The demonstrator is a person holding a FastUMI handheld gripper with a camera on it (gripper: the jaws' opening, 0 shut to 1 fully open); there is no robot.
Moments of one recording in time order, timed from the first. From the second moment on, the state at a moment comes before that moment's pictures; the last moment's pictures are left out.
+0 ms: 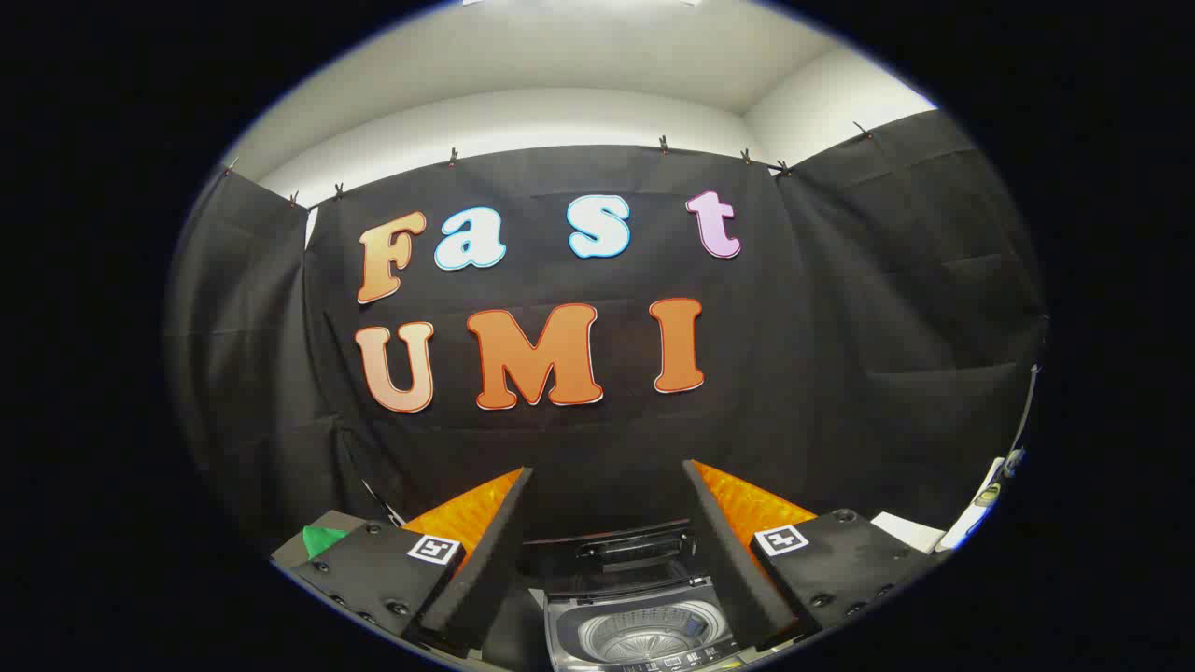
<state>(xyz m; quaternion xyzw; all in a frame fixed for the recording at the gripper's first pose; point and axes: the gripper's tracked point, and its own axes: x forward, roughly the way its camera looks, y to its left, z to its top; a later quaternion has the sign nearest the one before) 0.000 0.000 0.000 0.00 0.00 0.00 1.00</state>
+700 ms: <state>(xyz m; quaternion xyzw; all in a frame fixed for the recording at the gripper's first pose) -0.018 -0.009 0.015 -0.01 -0.01 -0.02 1.00</state>
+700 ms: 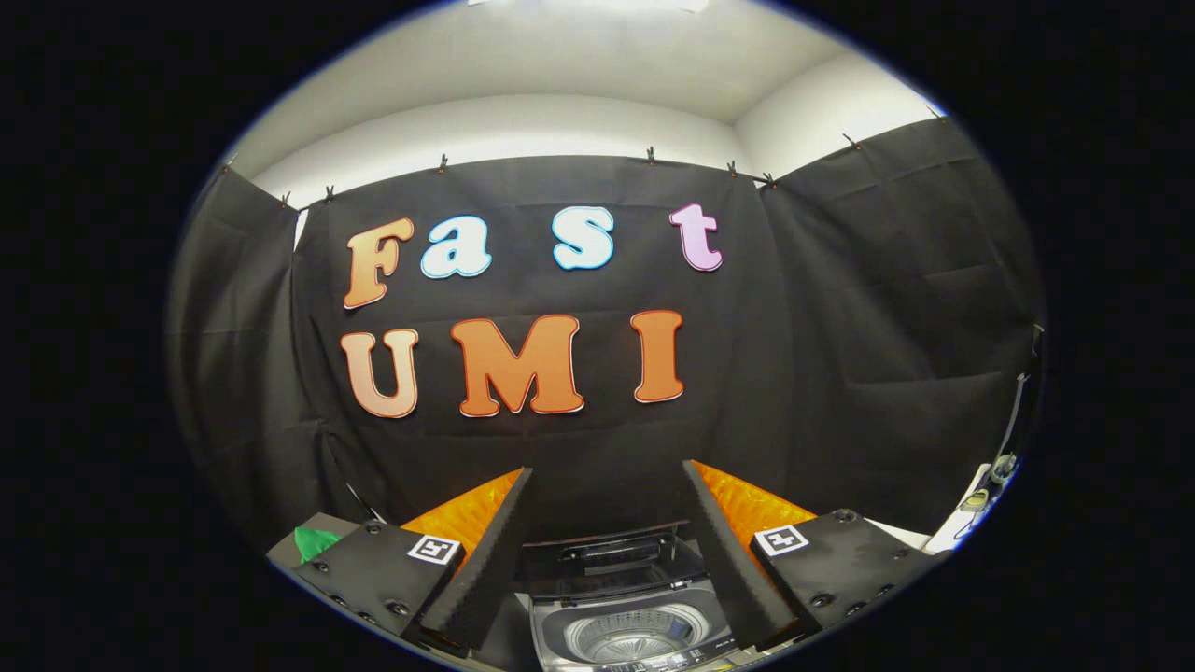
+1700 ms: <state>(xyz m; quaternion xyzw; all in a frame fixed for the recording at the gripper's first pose) 0.009 0.060 -0.023 0.00 0.03 0.04 1.00</state>
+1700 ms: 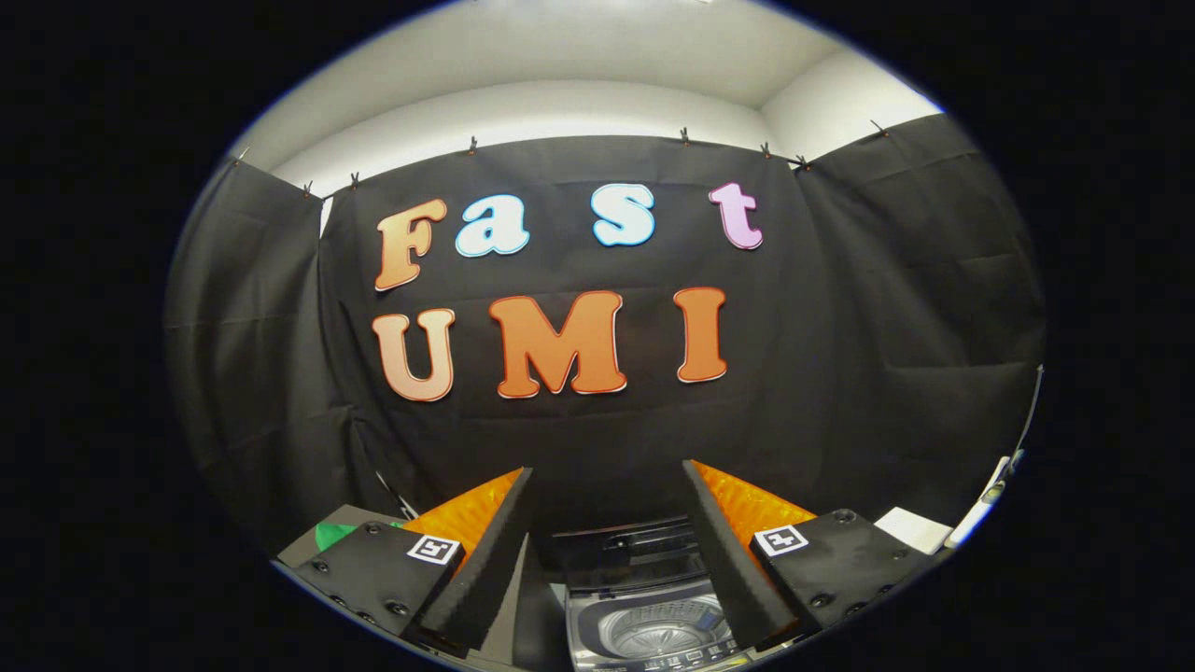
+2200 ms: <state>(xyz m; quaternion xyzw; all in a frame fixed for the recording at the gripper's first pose) 0.026 0.187 -0.088 0.00 0.10 0.13 0.99</state>
